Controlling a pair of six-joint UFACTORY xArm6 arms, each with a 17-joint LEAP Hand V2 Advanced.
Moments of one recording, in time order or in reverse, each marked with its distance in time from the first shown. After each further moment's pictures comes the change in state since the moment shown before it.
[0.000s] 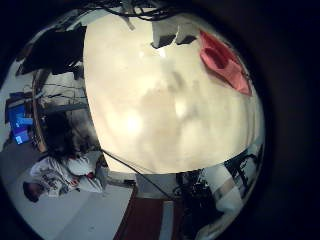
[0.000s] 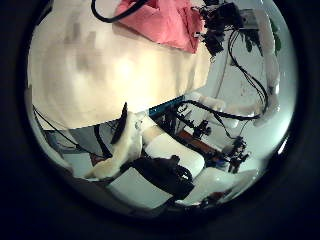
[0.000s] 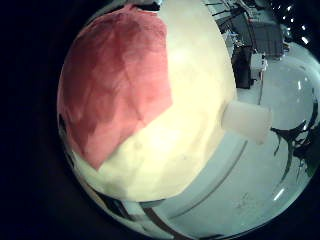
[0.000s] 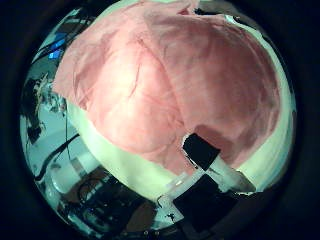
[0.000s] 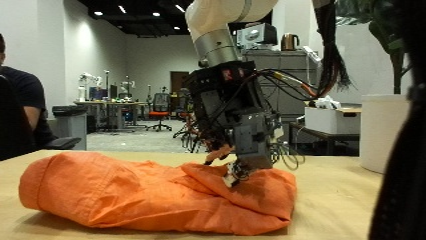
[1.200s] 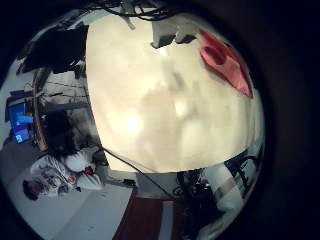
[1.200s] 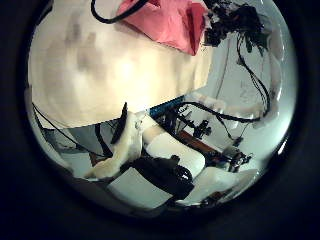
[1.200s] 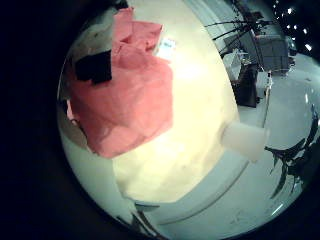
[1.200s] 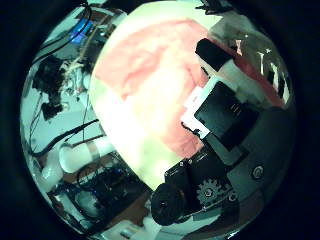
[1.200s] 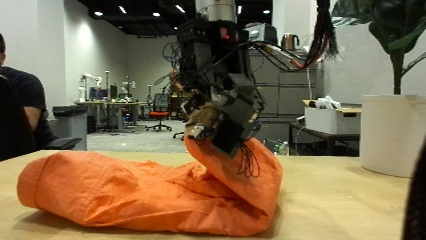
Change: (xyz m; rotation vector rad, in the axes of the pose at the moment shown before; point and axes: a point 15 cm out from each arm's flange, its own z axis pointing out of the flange) left arm -0.003 0.004 -0.002 0.006 -0.006 -0.005; right arm -0.015 0.003 -0.102 0.253 -0.185 -0.175
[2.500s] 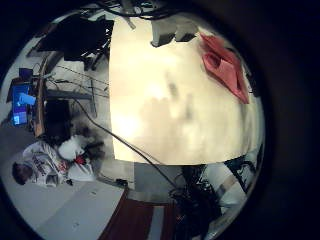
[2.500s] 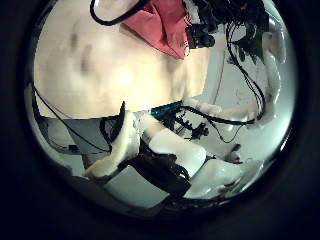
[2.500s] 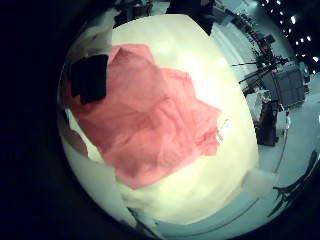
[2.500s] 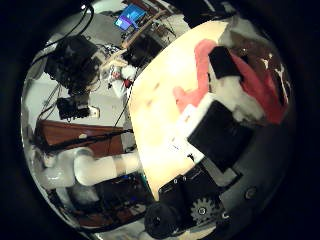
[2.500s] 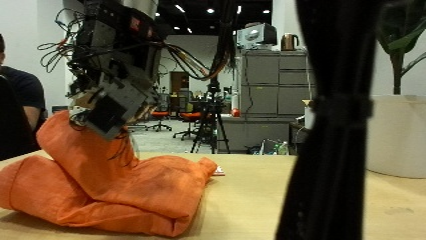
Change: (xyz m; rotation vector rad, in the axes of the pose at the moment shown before) left arm -0.040 0.045 -0.014 0.088 0.051 -0.107; right arm -0.142 -0.117 -0.005 0.181 -0.209 -0.244
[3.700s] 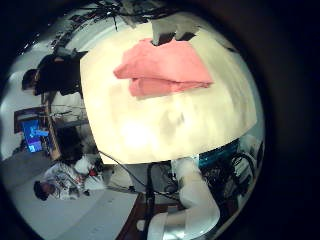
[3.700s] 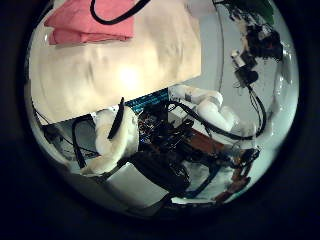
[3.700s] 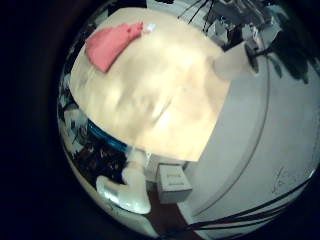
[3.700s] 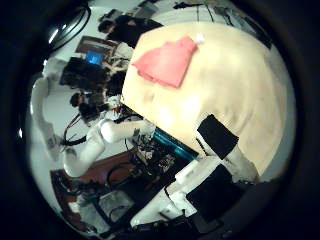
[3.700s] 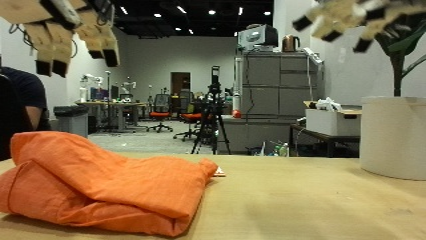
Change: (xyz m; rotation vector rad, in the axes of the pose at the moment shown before) left arm 0.263 0.007 -0.009 -0.023 -0.155 0.244; right arm 0.005 0.412 -0.179 -0.166 0.042 0.708
